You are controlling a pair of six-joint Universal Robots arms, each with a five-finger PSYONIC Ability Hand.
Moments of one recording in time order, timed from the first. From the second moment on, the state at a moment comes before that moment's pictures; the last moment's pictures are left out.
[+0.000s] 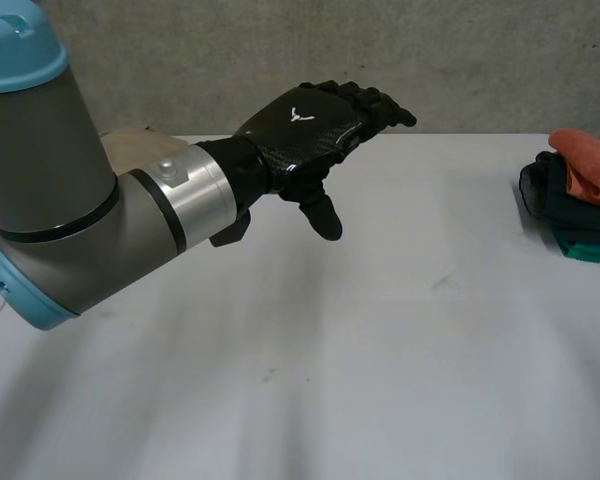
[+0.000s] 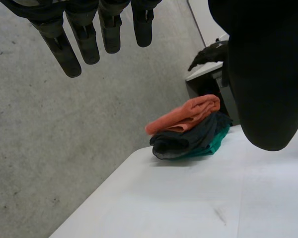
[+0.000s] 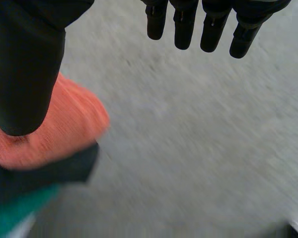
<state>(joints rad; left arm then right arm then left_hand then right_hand) 4.13 -1.94 -1.10 3.04 -1.02 3.31 1.03 -1.04 1.23 -0.25 1.08 2.78 0.19 0.21 0.21 0.20 0.05 0.23 0.22 0.21 0.21 0.05</state>
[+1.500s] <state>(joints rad) 4.82 -2.91 -0.37 3.46 -1.05 3.55 1.73 -1.20 1.88 -0.68 1.26 2.43 0.79 0.78 0.78 0.78 0.58 0.23 0.22 0.21 0.21 0.05</state>
